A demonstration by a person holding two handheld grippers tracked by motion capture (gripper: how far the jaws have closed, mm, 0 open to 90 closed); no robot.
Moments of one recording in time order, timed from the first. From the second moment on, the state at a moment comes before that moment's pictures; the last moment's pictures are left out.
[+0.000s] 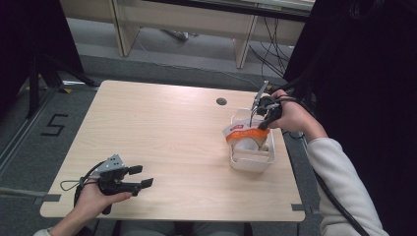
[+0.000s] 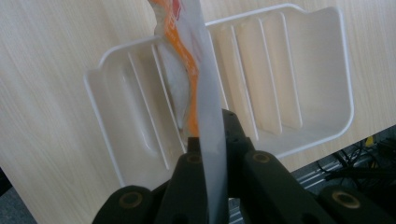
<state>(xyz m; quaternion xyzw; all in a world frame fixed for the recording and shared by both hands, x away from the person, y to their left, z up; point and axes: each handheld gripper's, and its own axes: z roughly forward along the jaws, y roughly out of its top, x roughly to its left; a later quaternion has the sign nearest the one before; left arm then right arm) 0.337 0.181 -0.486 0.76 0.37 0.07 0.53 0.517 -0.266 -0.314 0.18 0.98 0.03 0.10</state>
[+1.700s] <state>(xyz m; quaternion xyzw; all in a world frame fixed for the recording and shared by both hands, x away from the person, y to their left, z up) 0.337 0.181 -0.486 0.76 0.37 0.07 0.53 0.474 -0.205 -0.309 0.22 0.93 0.26 0.12</state>
